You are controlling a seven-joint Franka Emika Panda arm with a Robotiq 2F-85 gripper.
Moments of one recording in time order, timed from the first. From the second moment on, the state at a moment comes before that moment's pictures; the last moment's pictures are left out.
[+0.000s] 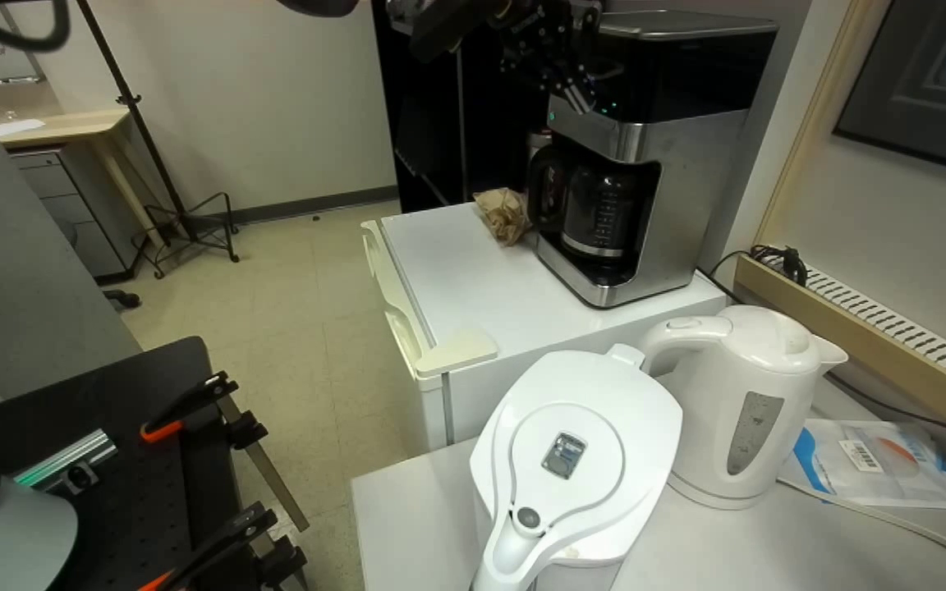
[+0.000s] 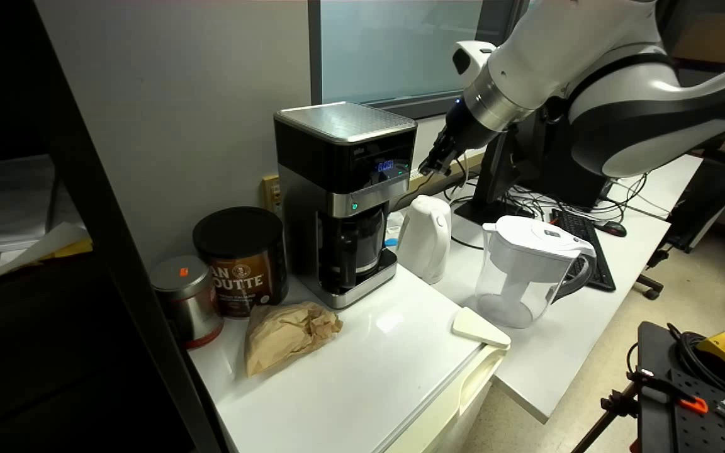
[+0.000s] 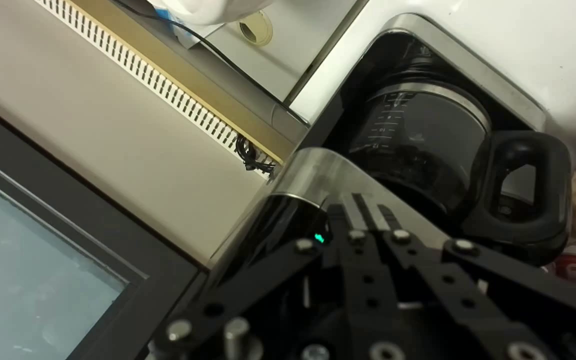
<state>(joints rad) -0.04 0.06 0.07 -2.16 -0.82 2.75 0.31</state>
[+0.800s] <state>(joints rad) -0.03 0.18 0.07 -2.07 -0.88 2.77 0.37</state>
